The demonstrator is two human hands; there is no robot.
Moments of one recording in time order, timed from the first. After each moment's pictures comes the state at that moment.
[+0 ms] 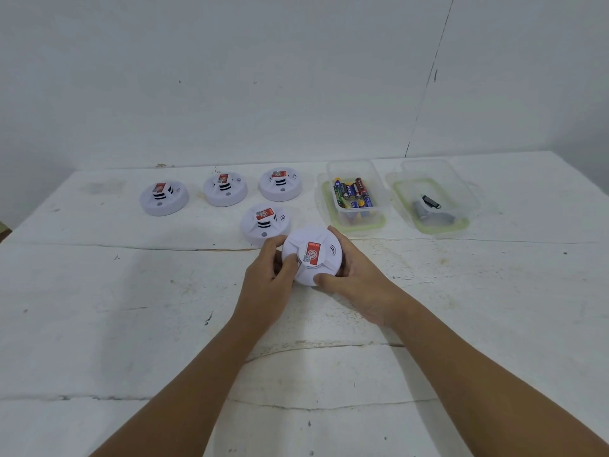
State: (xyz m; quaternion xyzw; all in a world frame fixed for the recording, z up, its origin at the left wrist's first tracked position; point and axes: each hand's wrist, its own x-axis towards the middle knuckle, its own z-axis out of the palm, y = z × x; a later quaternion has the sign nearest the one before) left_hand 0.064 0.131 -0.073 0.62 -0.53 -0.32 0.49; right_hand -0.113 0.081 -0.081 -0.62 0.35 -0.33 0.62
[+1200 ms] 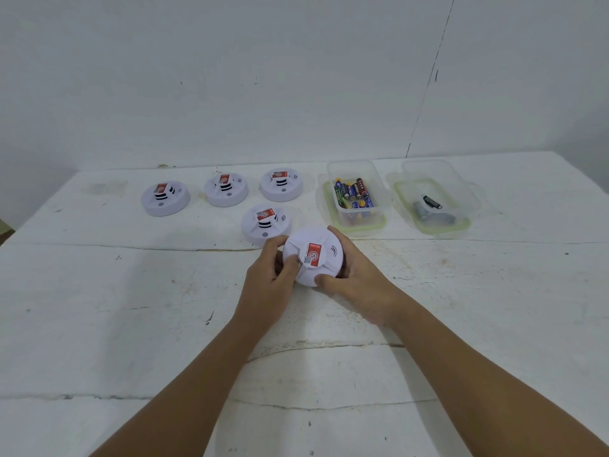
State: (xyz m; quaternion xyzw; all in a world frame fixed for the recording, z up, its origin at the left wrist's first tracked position) left_hand 0.063 0.133 -0.069 0.62 -0.54 -0.31 0.47; right_hand -0.115 0.077 -0.089 -0.63 0.40 -0.31 0.59
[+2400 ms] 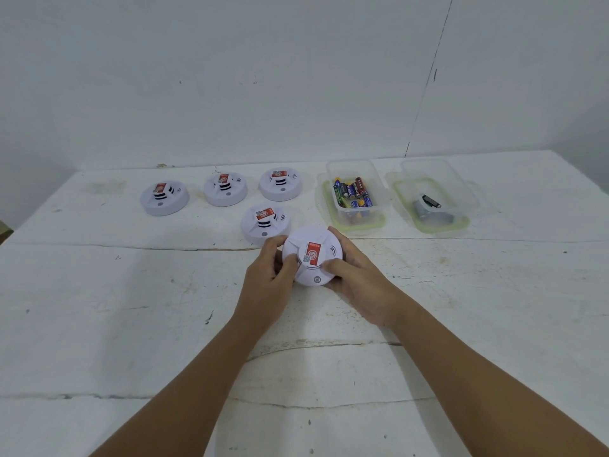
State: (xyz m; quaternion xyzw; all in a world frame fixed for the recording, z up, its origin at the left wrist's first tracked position) left_hand 0.062 0.134 -0.069 0.62 -0.53 -0.33 0.48; right_hand -0.109 0.085 -0.074 -0.52 0.34 -0.35 0.70
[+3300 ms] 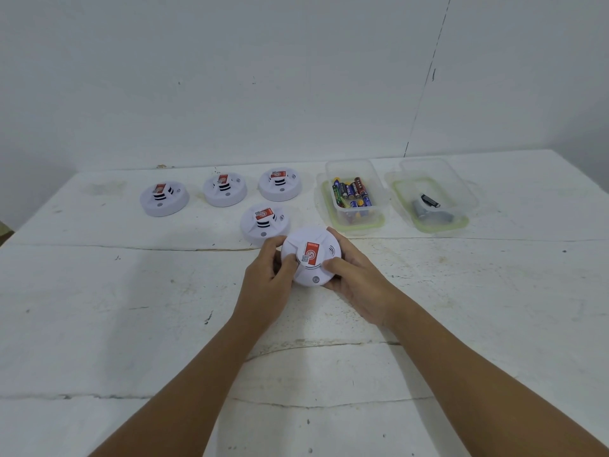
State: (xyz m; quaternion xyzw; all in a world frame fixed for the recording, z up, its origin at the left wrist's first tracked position) left_hand 0.062 0.134 -0.069 0.62 -0.52 -0.33 0.48; right_hand -0.106 0.089 -0.065 -0.50 0.34 -0.36 0.71
